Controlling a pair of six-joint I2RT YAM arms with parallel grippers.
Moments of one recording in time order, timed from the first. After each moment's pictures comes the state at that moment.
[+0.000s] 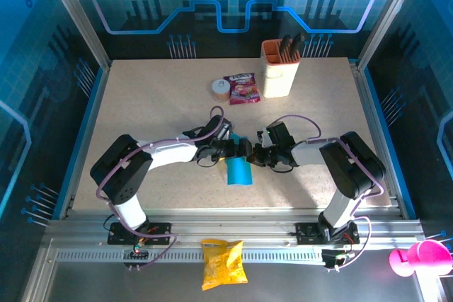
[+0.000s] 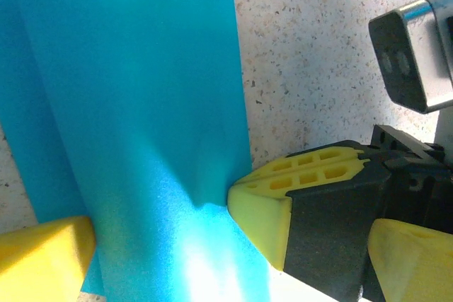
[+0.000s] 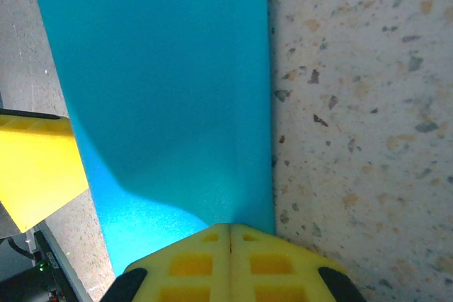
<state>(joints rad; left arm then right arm) -0.69 1.73 0.94 -0.13 0.26 -0.82 0.48 1.72 0.66 0.11 -0.54 0.73</state>
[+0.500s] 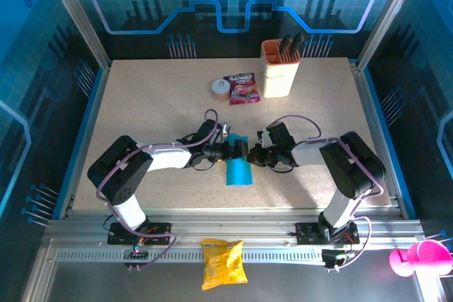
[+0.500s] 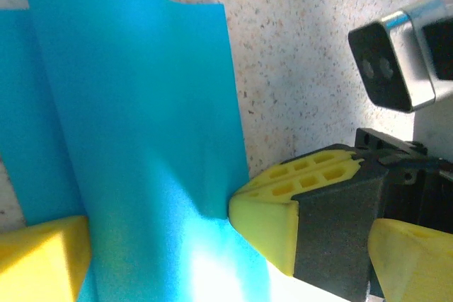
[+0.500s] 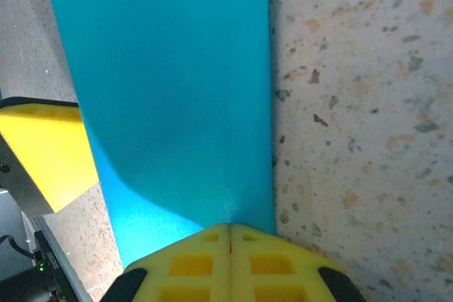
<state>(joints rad) -0.64 1.71 0.78 0.15 0.33 -0.83 0.48 1.72 0.66 0.11 -0.54 0.73</state>
